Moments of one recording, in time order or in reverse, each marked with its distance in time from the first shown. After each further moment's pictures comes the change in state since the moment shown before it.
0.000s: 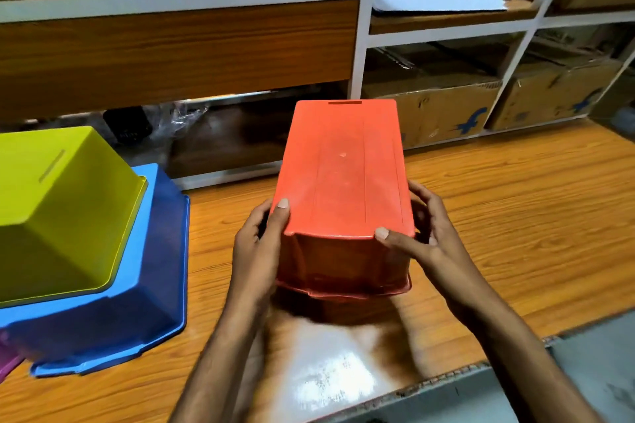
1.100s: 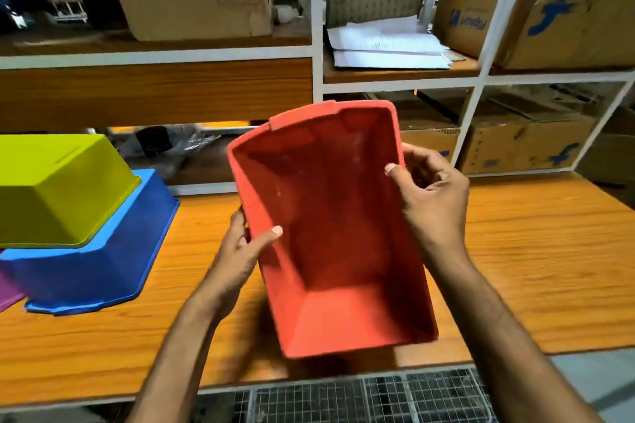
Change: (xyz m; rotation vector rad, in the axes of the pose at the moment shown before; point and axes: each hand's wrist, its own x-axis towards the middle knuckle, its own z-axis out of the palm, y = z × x) left_hand -0.084 0.010 0.122 0.047 -0.048 0.215; right_hand 0.012 -0.061 -0.158 0.138 0.306 -0.452
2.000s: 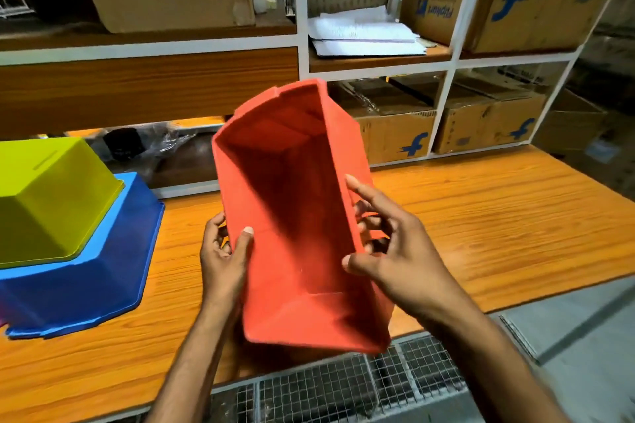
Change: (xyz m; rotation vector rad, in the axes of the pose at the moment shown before) left_hand -0.001 -0.044 -0.044 -0.051 0.322 0.071; right_hand -0.118 -0.040 0.026 -0.056 -0.436 0.251
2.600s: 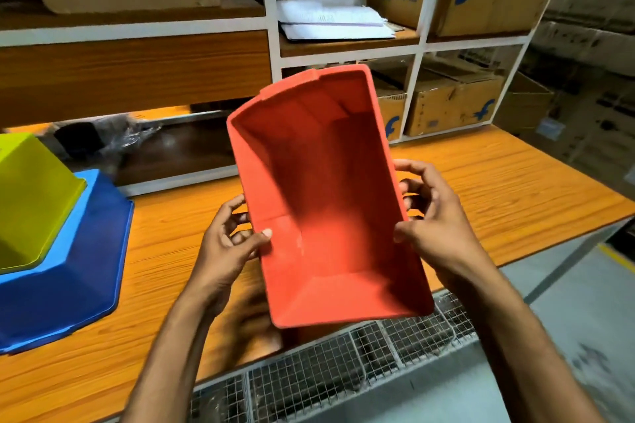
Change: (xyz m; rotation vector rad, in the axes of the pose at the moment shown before) left_hand -0.011 0.032 0.000 -0.049 -0.449 -0.226; right_hand -0.006 0.007 -0.044 -0.029 0.261 0.057
